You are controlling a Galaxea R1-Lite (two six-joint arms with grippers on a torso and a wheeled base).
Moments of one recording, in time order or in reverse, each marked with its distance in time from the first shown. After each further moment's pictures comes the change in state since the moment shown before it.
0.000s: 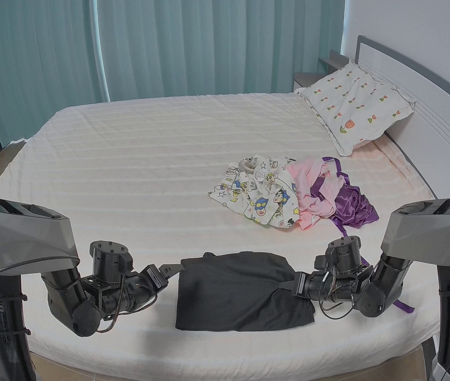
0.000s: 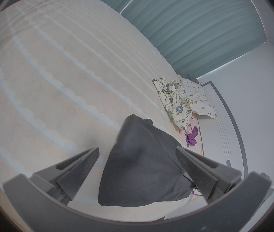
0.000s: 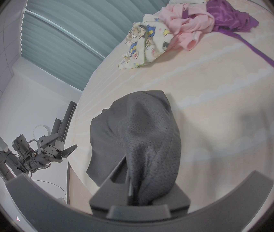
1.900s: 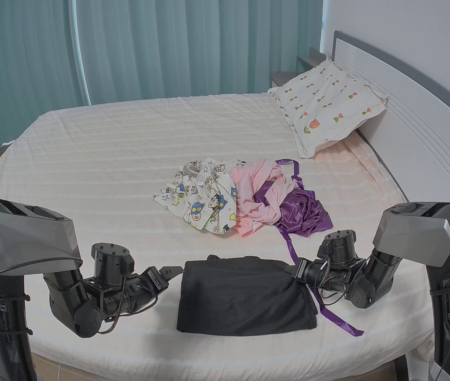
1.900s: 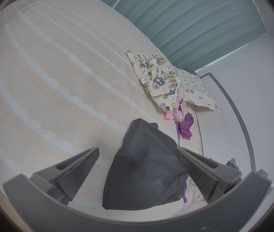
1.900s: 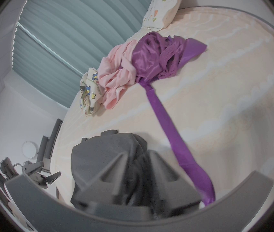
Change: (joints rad) left arm -0.001 0.017 0.001 -0.004 0.011 0.001; right arm -0.039 0.090 -0.149 0.011 -0.156 0.037
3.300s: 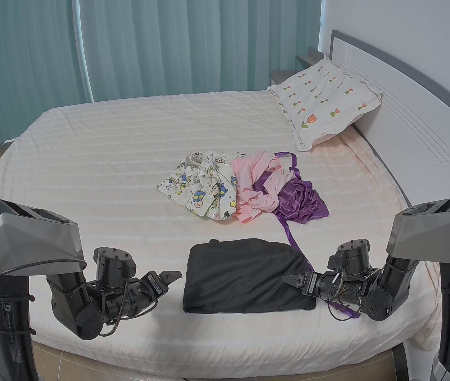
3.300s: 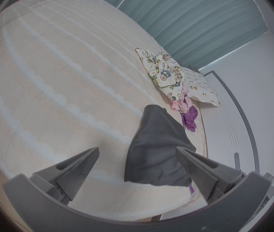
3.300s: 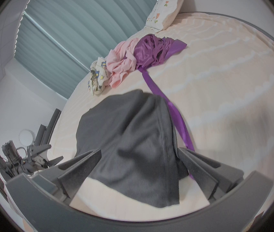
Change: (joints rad) left arm -0.002 0.028 0.007 -0.003 0.023 0.000; right arm 0.007 -0.094 0.226 -0.089 -0.009 -0.075
